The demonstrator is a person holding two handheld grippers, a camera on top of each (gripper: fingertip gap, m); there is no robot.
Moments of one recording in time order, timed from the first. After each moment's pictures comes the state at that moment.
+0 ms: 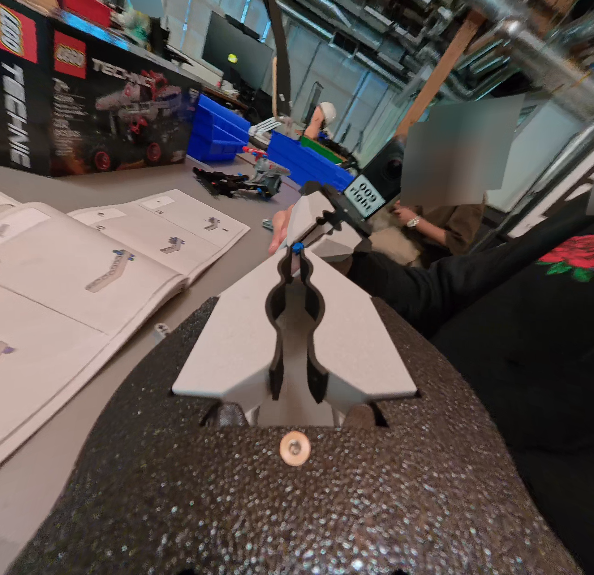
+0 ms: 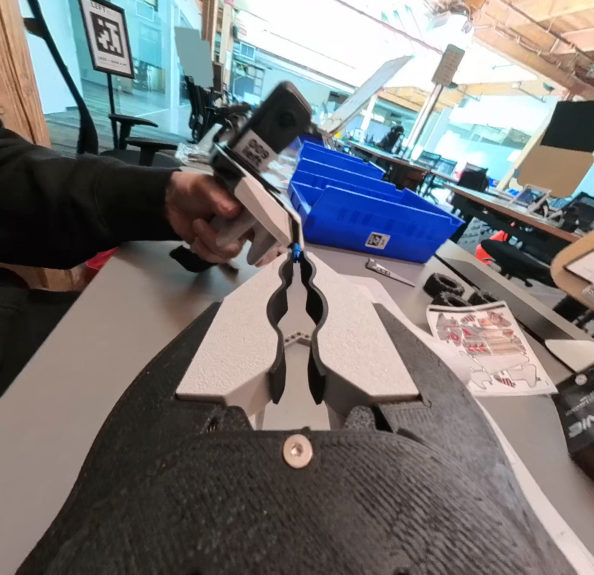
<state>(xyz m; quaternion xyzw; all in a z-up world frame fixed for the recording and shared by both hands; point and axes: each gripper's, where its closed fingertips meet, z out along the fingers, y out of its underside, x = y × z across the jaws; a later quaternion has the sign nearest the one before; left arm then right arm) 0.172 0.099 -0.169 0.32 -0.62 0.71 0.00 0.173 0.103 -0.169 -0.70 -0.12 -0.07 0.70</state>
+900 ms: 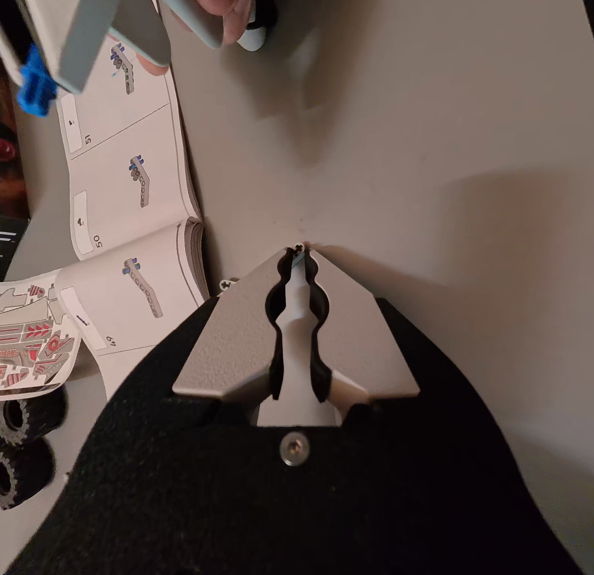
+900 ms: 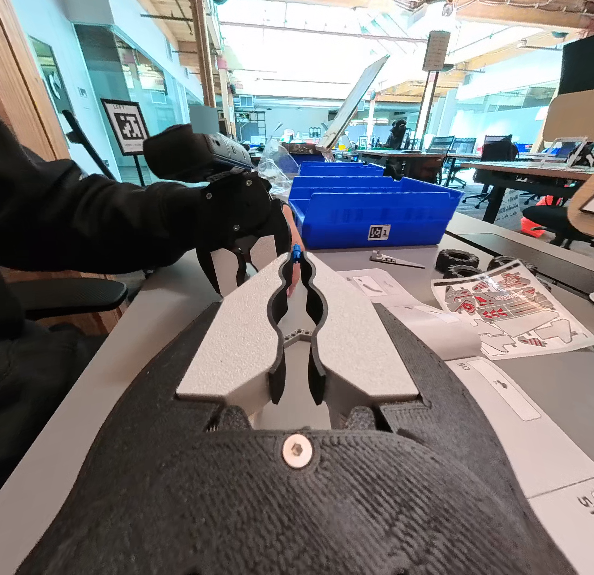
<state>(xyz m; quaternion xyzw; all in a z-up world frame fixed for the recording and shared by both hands) 0.178 0.100 -0.275 -0.02 -0.95 0.28 -0.16 0.202 0.081 -0.161 -0.68 -0.03 0.03 0.73</state>
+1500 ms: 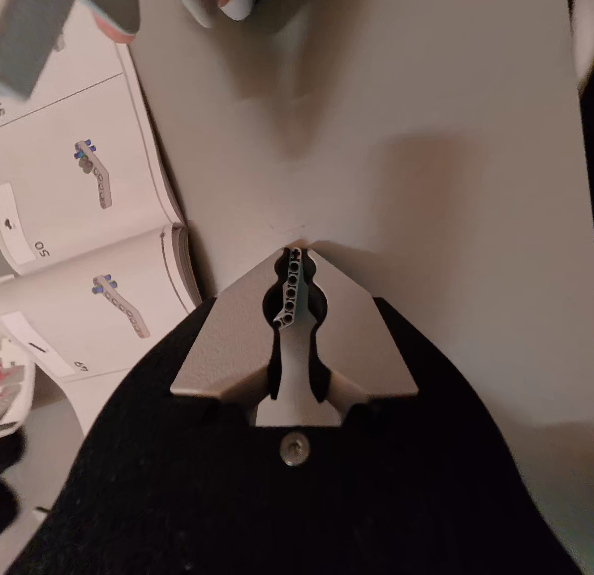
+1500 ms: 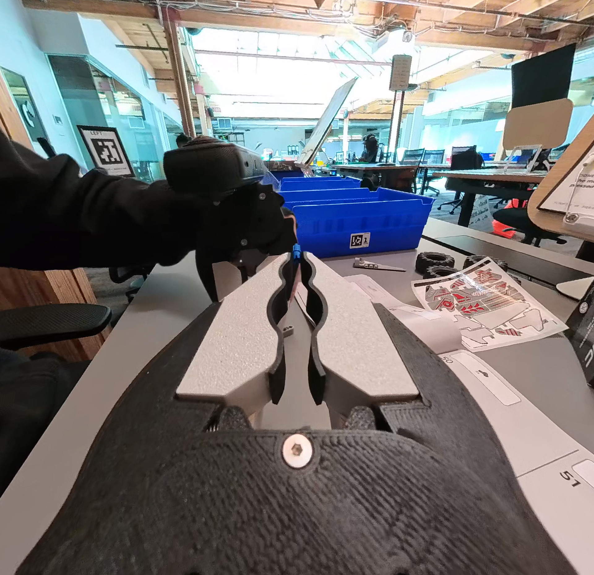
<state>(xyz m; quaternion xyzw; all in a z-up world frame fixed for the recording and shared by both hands) 0.180 0.096 -0.280 0.00 -0.97 0.22 -0.05 0.215 0.076 -0.154 -0.66 0.00 0.01 0.75</state>
